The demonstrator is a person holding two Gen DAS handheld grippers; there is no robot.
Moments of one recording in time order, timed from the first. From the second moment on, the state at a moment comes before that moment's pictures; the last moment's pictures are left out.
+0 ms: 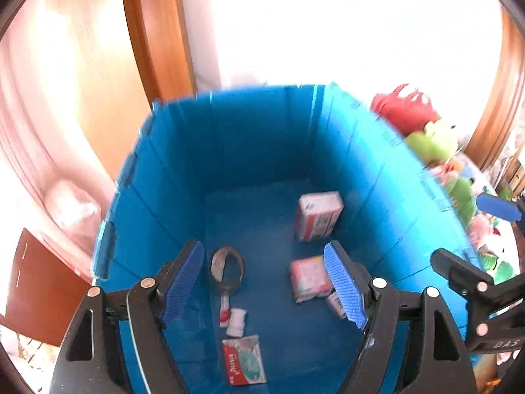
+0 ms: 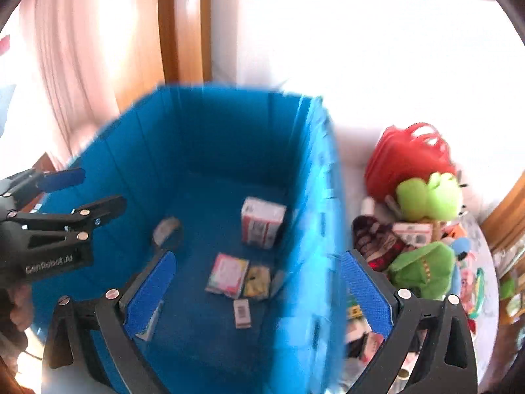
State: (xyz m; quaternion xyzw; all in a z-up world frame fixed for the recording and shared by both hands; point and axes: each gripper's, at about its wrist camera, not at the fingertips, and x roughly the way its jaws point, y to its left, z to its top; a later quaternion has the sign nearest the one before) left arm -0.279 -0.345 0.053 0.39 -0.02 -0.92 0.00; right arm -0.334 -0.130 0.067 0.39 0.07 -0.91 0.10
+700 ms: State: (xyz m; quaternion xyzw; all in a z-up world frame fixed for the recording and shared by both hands) left arm -0.109 -0.081 0.045 0.20 0.01 -0.98 -0.03; right arm -0.087 0.178 0.039 0.26 0.02 -0.97 -0.01
